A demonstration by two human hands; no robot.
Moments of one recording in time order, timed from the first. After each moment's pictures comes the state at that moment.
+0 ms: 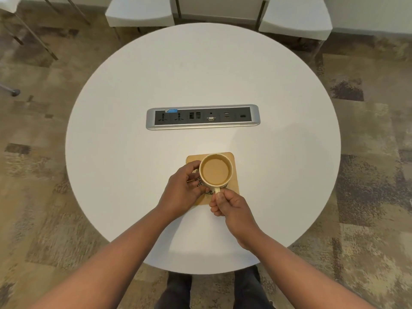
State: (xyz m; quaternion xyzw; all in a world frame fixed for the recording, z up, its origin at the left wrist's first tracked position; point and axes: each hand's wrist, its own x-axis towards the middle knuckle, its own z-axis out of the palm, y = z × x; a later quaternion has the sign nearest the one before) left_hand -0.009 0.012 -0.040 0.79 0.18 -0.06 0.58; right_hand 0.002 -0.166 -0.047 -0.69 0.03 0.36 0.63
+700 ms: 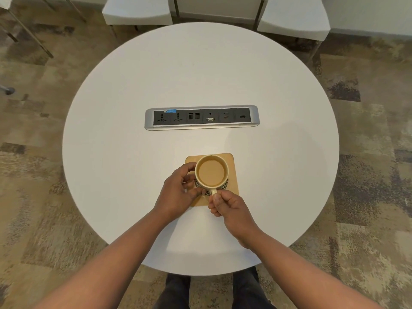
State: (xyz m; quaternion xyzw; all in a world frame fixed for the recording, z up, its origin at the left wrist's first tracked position) left_hand -0.014 0.021 -0.052 0.80 0.19 -0.05 0.57; right_hand 0.006 -0.166 -0.052 -0.70 0.02 0.37 0.61
